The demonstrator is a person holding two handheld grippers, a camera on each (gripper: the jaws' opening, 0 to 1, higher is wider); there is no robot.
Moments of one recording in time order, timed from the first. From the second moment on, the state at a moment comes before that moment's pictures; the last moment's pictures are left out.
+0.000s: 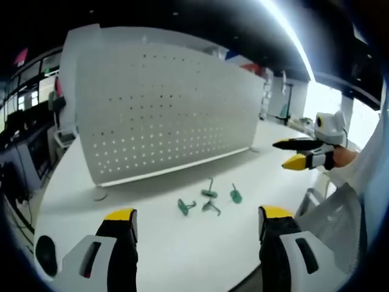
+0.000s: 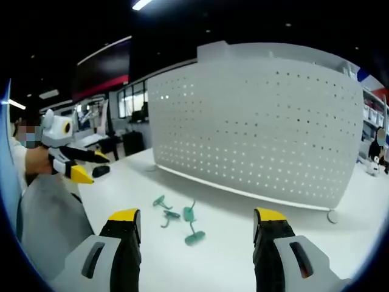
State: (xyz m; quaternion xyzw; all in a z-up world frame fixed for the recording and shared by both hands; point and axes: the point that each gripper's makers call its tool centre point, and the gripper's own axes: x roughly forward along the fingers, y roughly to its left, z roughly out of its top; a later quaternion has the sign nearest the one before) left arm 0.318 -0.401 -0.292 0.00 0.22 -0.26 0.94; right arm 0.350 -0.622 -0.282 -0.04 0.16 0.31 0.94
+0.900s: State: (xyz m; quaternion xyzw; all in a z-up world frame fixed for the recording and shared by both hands) left arm 0.310 -0.404 -0.287 0.01 0.20 -0.22 0.95; right arm 0.344 -0.617 -0.289 -0.05 0.15 0.36 0.92
